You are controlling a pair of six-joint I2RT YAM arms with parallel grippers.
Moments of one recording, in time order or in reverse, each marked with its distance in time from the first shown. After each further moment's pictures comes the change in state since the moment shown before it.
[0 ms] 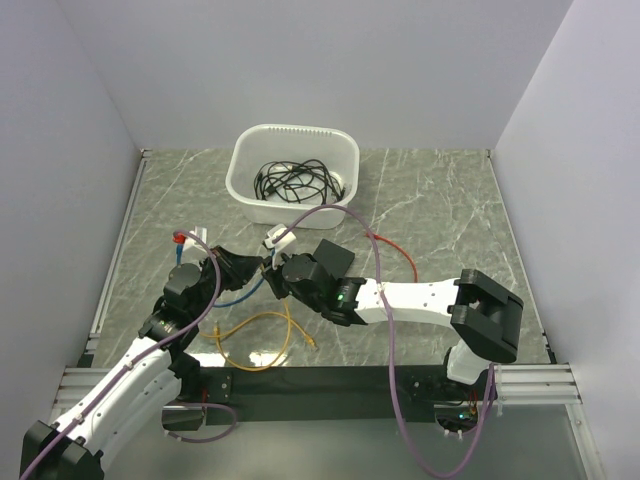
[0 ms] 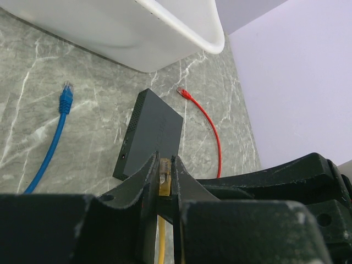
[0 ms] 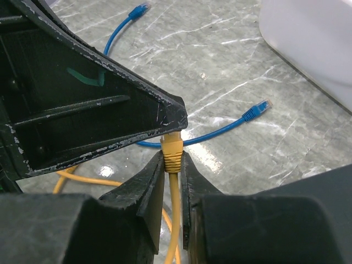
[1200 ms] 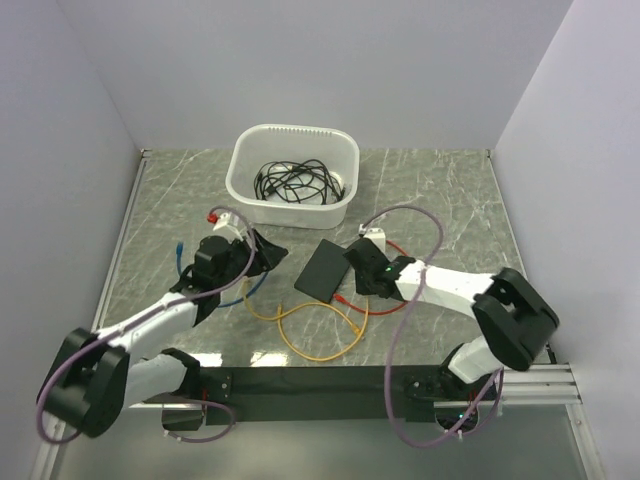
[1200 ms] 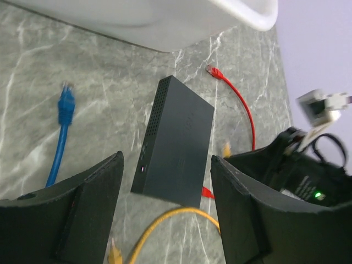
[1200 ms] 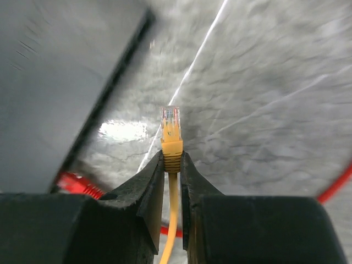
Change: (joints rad) left arm -0.001 0.485 0.105 0.214 0.085 0.096; right arm -0.420 -0.167 -0.243 -0.597 0.025 0.352
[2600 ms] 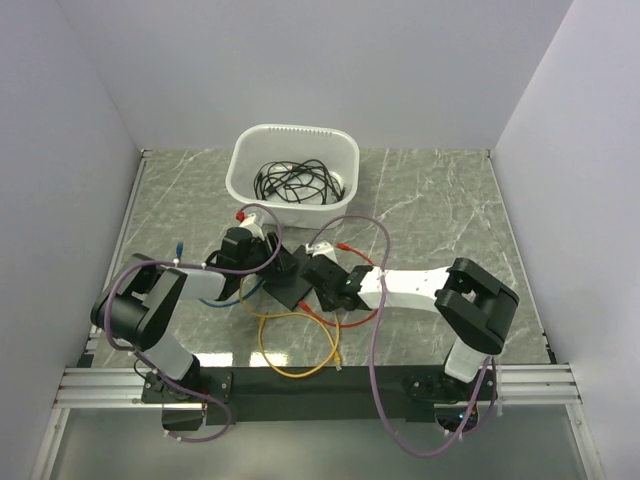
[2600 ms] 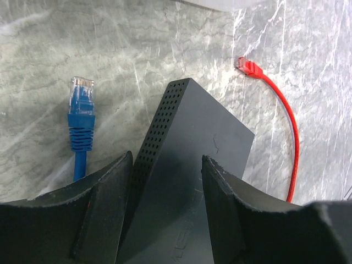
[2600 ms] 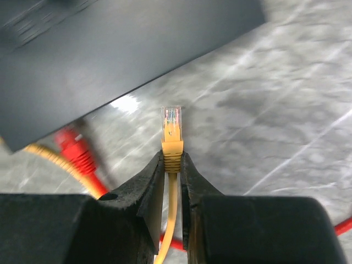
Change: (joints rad) left arm 0.006 0.523 0.127 0.183 0.099 0.110; right arm 0.237 0.221 0.169 0.020 -0.064 -0.085
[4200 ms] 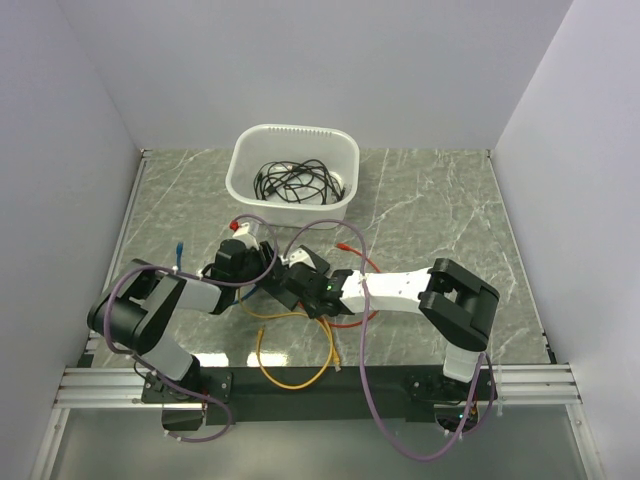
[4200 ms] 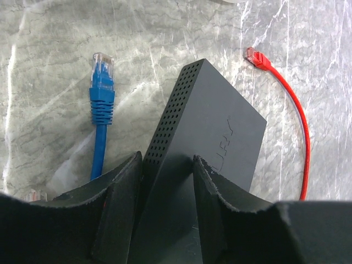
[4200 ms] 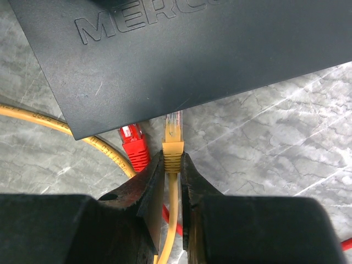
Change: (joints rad) left arm 0.000 -0.035 -0.130 0.146 -0.034 0.017; right arm 0.113 0.092 0.124 -0.053 0.006 -0.100
